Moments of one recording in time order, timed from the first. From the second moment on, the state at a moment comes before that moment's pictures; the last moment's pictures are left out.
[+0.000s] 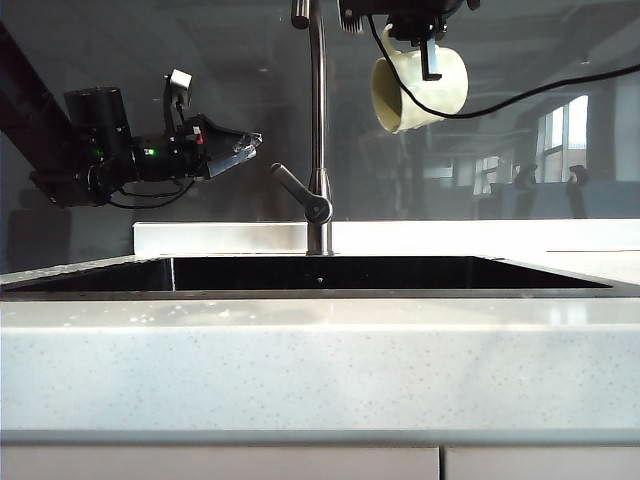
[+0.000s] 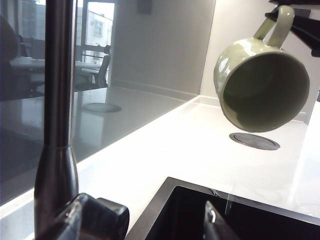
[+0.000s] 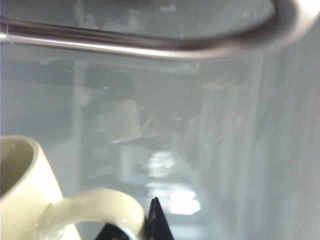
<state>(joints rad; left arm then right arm) -0.08 2.47 1.92 1.06 1.14 -0.51 0.40 1.75 1.51 0.33 0.18 -1.65</state>
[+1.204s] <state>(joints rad) -0.08 2.47 1.92 1.06 1.14 -0.53 -0.03 1.36 0.70 0.62 0.15 -0.01</state>
